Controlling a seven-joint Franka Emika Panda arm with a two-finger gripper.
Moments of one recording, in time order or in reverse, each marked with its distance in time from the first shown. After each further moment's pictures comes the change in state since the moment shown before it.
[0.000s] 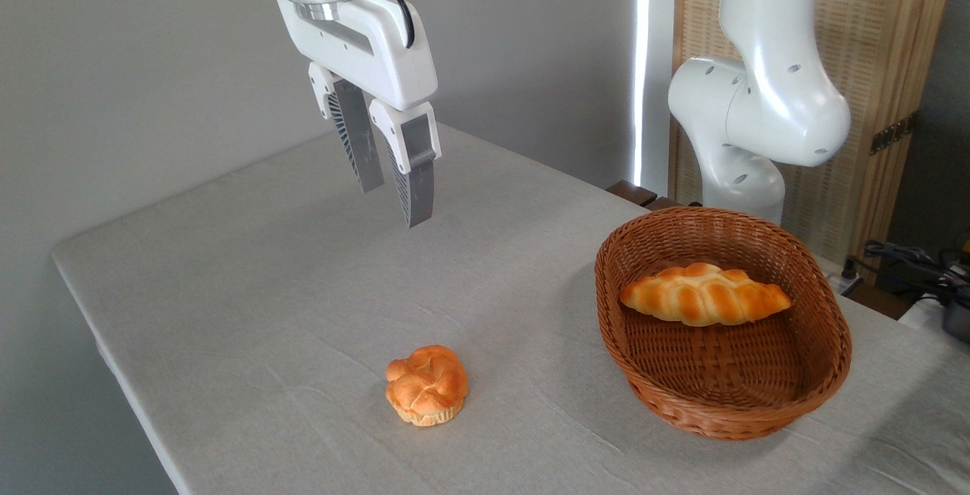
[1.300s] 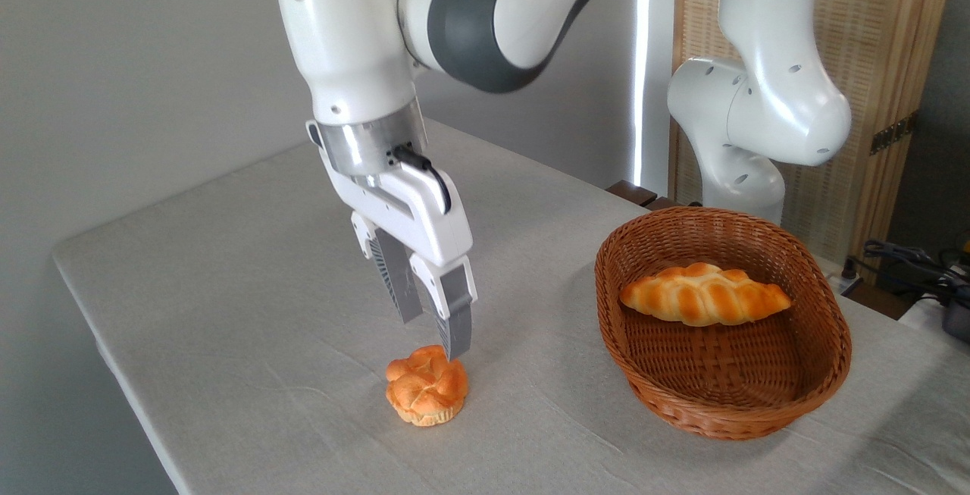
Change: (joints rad) arm 0.028 0.016 0.005 -0.348 0.104 0.365 0.001
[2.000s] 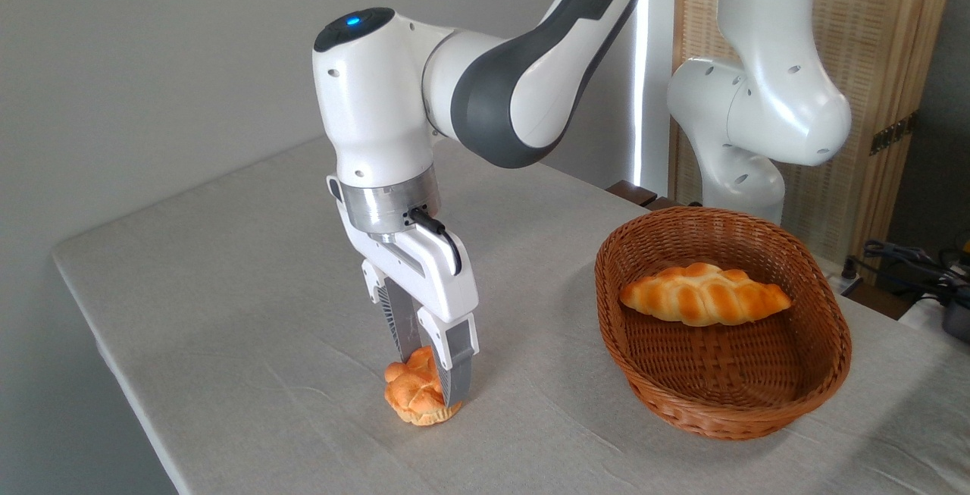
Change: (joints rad) arm 0.000 0.022 -0.001 -0.142 0.000 0.225 0.000
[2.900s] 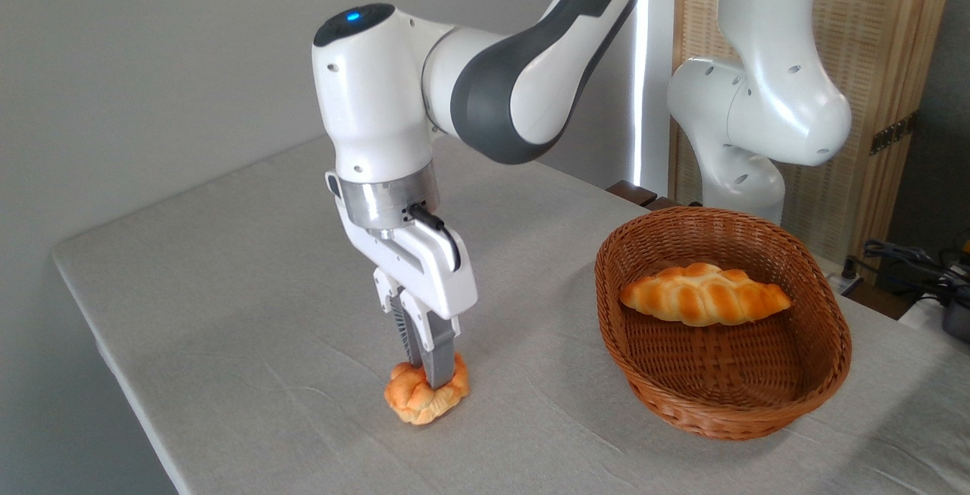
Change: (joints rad) arm 0.002 -0.011 0.000 0.007 0.000 -0.016 0.001
